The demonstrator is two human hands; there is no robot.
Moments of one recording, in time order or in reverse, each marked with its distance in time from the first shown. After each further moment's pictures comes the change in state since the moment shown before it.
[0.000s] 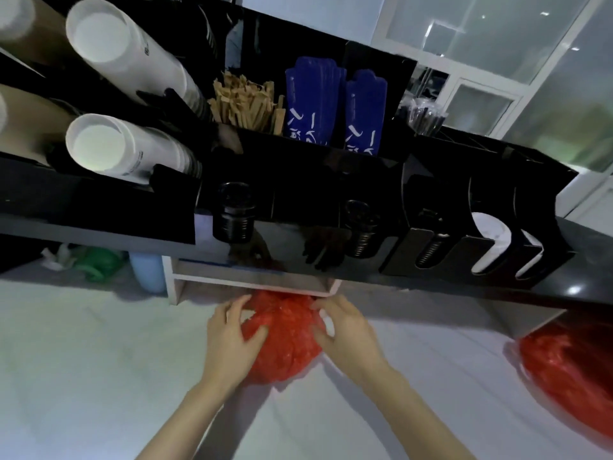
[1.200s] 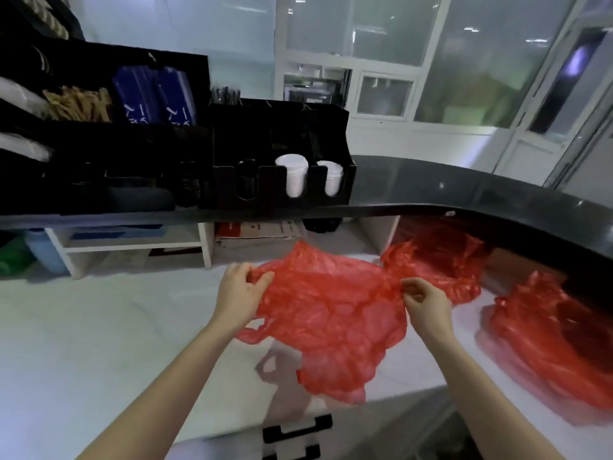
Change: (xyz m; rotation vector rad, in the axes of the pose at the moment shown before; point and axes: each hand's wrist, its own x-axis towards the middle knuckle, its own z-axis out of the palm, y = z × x) left_hand -0.197 0.221 0.156 -0.014 -0.125 0.130; right_hand -0.311 0.237 -0.221 0.313 0.546 0.620
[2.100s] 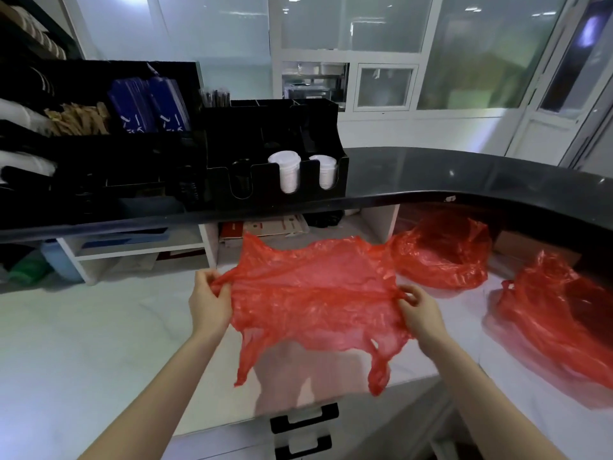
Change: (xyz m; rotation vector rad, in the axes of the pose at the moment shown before) left_hand -0.018 -0.021 -0.008 -0.169 0.291 -0.176; right_hand -0.015 0.032 0.008 0.232 -0.148 0.278
